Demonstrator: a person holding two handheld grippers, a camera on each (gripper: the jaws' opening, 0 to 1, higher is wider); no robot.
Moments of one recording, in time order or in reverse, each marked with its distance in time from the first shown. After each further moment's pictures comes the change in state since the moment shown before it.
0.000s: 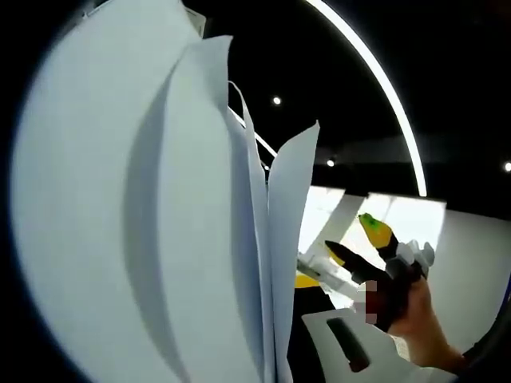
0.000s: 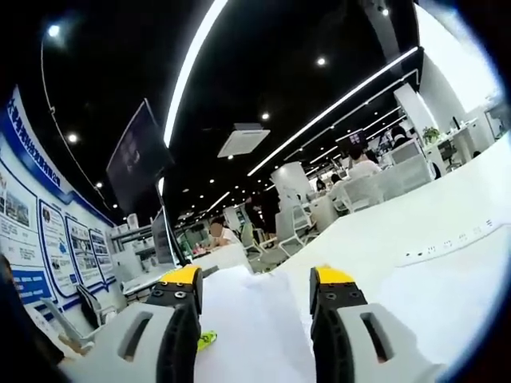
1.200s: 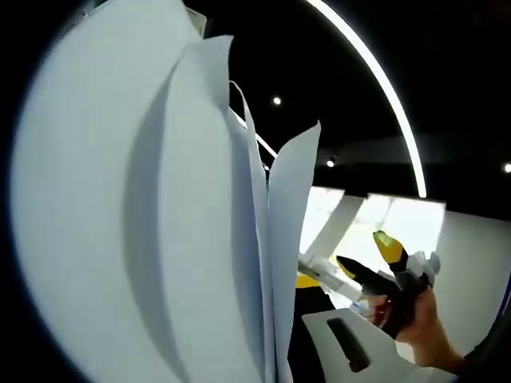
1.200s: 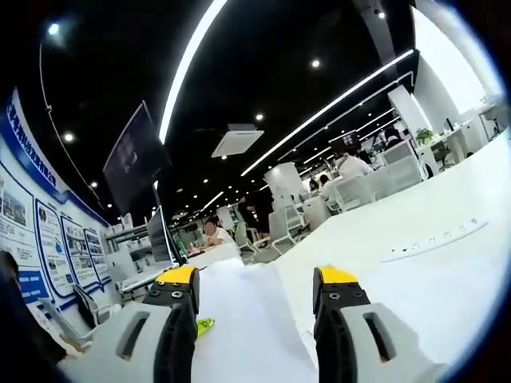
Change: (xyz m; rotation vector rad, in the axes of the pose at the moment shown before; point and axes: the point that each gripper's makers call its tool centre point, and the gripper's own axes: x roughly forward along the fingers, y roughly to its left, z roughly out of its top) left arm 0.000 -0.002 0.002 -0.006 -0.002 -0.001; right arm -0.031 -0.004 0.000 -0.001 0.003 -0.038
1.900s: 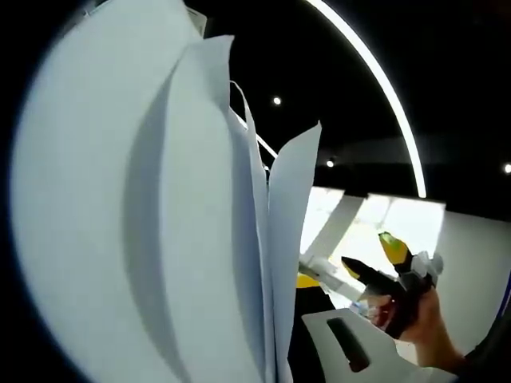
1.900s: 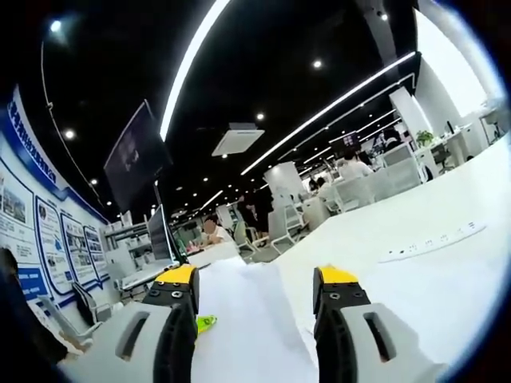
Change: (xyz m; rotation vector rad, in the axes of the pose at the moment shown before) left arm -0.001 -0.002 0.000 -0.003 0.000 -0.002; right arm -0.007 0.006 0.003 -0.015 0.004 0.000
